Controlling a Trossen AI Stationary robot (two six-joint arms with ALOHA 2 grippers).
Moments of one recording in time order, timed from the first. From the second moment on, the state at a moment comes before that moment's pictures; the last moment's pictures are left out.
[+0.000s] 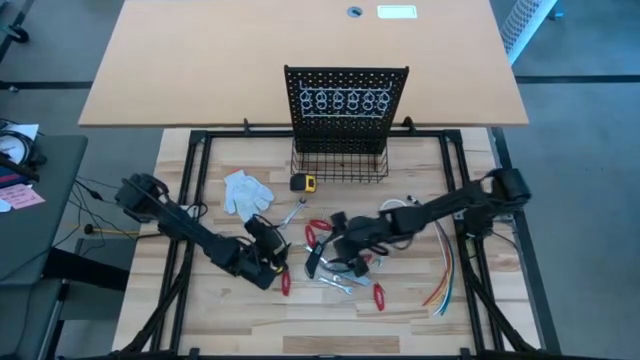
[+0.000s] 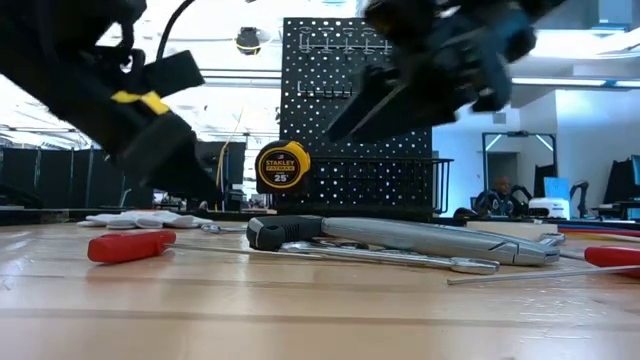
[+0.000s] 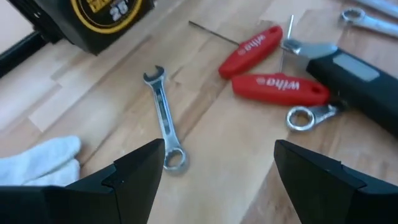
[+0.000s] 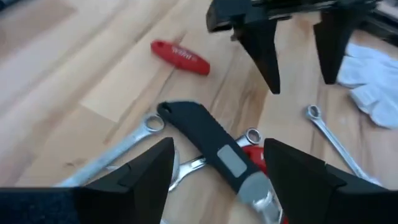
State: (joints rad) left arm -0.52 1.66 0.70 -0.13 -0.95 -0.77; right arm 0.17 1.73 0.96 0.11 -0.02 -0.34
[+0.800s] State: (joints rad) left arm -0.71 1.63 0.70 -0.38 -1.14 -1.10; right arm 0.13 2.09 1.38 -0.25 -0.09 -0.50
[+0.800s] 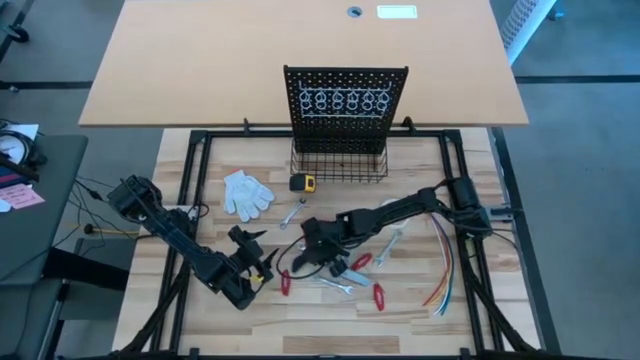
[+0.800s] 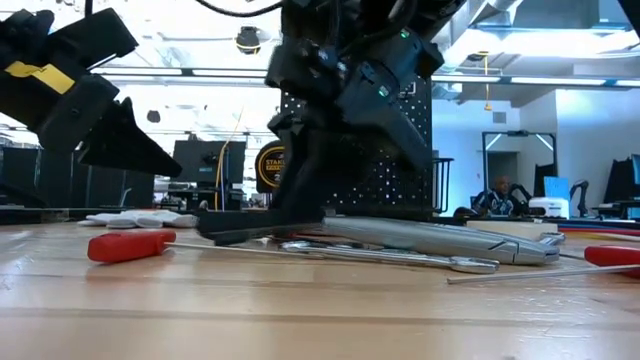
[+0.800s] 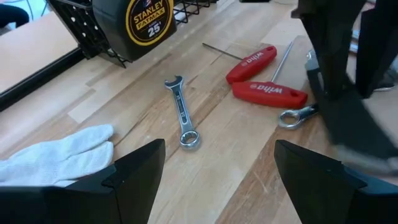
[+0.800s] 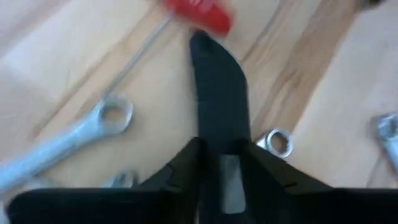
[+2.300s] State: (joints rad) left arm -0.71 1.63 0.70 -0.37 -1.14 -1.12; right arm 0.17 2.08 1.36 -0.24 -0.03 -0.13
